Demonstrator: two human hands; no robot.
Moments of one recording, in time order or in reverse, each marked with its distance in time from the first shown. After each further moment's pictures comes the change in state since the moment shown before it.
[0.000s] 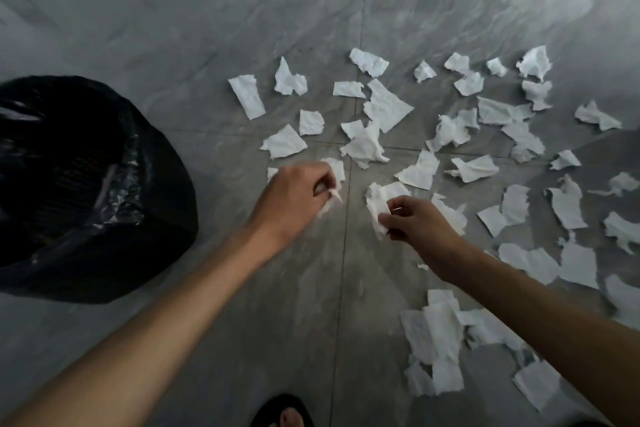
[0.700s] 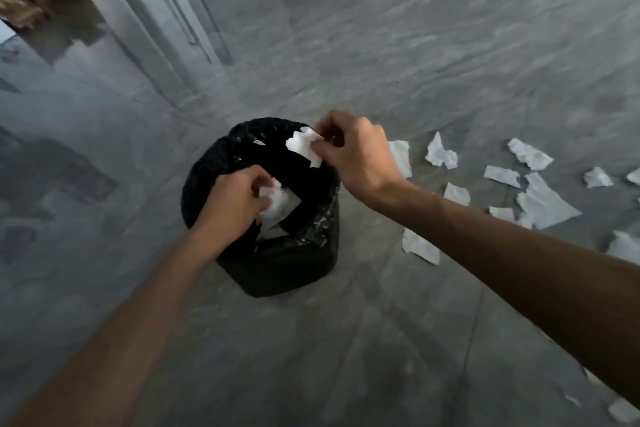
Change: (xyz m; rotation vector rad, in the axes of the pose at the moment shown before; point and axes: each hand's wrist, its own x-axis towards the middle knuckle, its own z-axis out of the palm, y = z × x) left_hand -0.109 -0.135 -0.214 0.147 0.356 -0.574; right_hand -0.031 -0.216 0.262 -0.431 -0.174 -0.969
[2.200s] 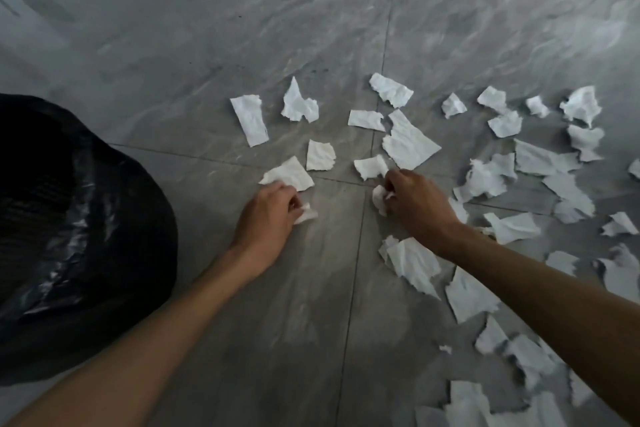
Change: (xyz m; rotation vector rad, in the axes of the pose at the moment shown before) left_hand 0.026 0.129 0.279 -0.006 -0.261 0.332; right_hand -0.119 0.303 -0.155 -0.667 -0.129 0.434
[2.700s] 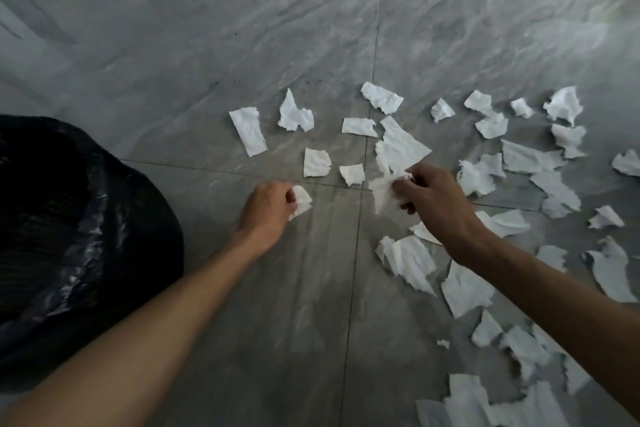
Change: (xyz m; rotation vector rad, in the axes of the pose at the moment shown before) left_hand 0.025 0.003 -0.005 0.026 -0.066 -0.112; right_hand -0.039 -0.025 -0.053 0.678 0.133 0.280
